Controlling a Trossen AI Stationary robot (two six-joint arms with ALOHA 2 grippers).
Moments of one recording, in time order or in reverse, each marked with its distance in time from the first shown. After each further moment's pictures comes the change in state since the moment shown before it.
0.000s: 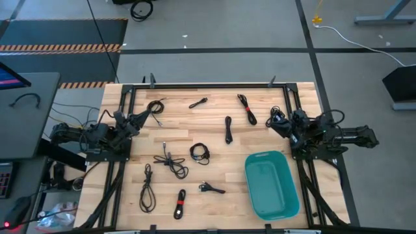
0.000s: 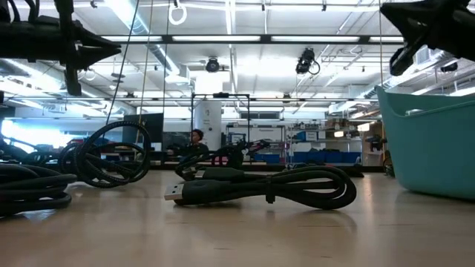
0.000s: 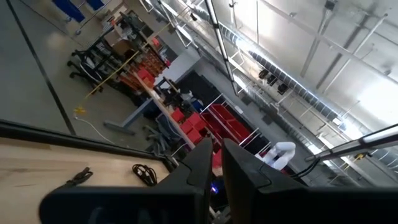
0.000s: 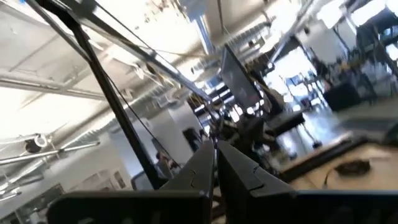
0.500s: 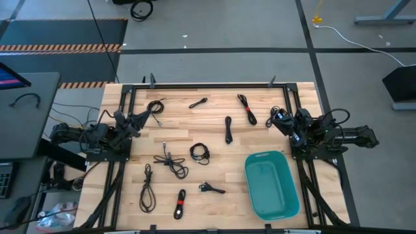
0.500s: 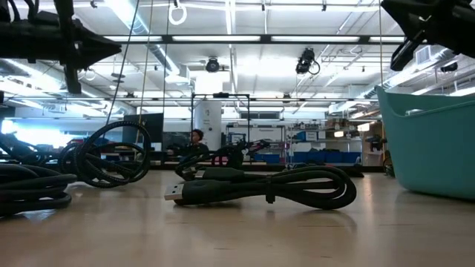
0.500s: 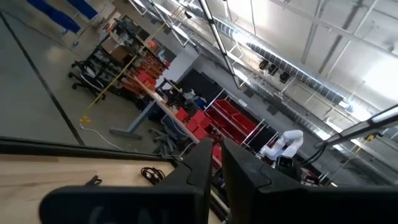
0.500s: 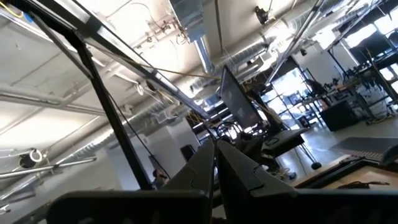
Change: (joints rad) left arm 0.000 0.000 0.000 -0.002 0.020 0.106; right arm -0.001 0.000 0.000 0.055 0.038 -0.001
